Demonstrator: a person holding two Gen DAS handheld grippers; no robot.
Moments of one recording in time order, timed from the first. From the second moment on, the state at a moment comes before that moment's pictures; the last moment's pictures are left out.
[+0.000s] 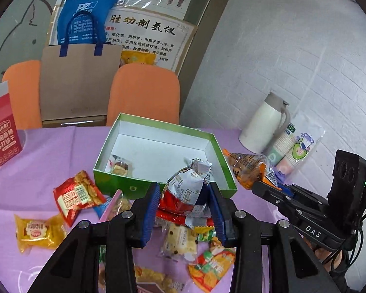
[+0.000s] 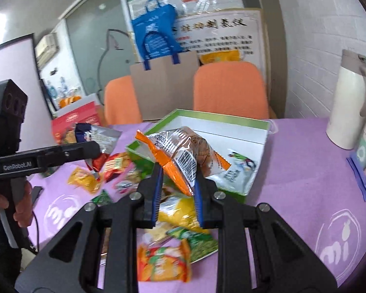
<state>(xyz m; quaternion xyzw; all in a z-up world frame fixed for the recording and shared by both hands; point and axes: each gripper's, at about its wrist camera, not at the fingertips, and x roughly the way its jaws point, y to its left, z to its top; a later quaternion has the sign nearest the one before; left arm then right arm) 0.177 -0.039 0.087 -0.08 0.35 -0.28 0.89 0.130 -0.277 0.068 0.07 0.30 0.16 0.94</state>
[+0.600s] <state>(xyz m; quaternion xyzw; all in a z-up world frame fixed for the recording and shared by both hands) 0.270 -0.084 0.035 -0.06 0.40 -0.22 0.89 0.199 -0.267 0.011 0.00 0.33 0.13 0.94</state>
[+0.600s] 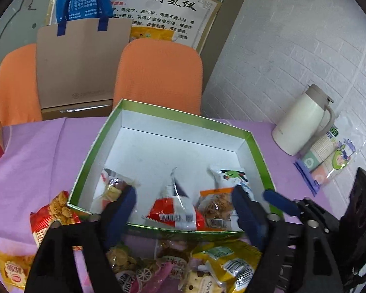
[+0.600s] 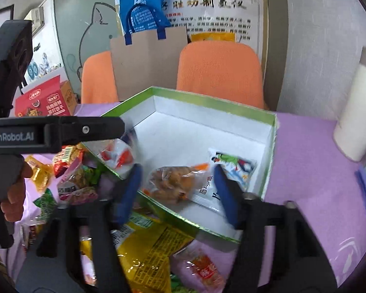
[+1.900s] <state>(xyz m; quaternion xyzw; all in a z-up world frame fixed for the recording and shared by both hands) 0.063 0.002 0.016 -0.06 0.40 -0.20 0.89 0.044 -0.283 0.018 0.05 0.36 0.18 0.91</state>
